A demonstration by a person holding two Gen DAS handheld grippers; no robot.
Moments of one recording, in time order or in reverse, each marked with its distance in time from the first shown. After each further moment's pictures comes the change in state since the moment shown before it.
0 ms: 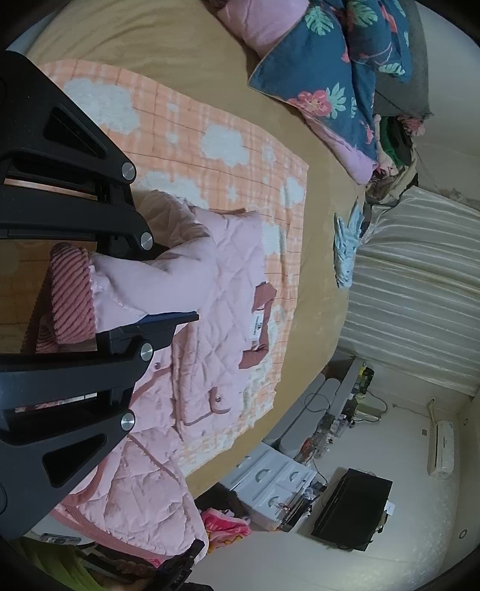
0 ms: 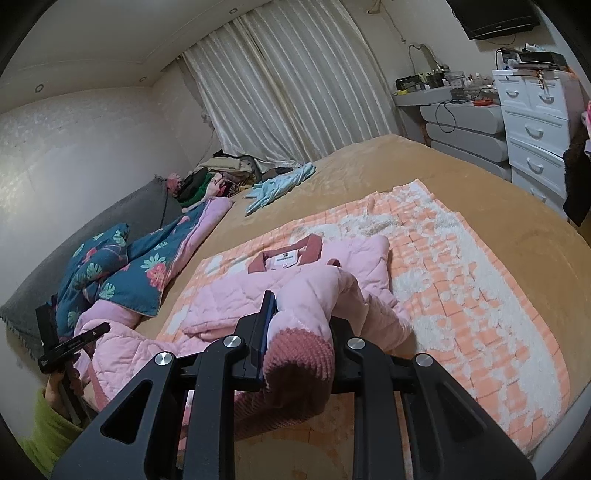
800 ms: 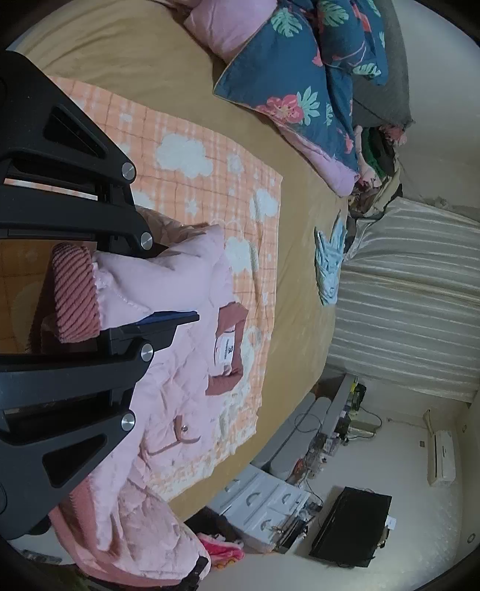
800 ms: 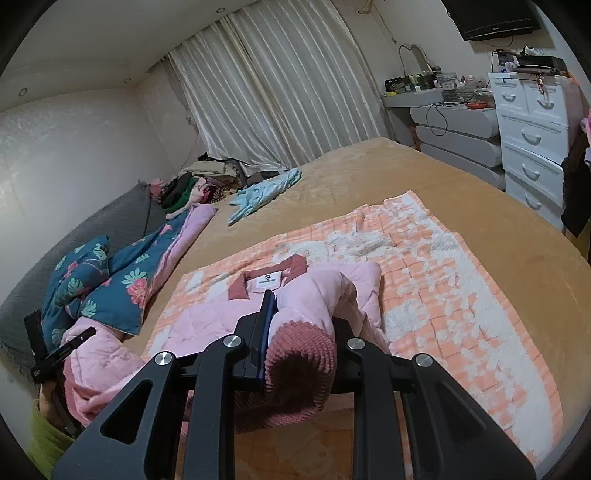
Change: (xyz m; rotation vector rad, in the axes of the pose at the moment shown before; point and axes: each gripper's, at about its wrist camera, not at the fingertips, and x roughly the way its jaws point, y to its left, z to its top) left arm 0.040 0.001 0.050 0.031 -0.045 0.097; right arm 0.056 -0.018 0.055 0.009 -0.001 -0.056
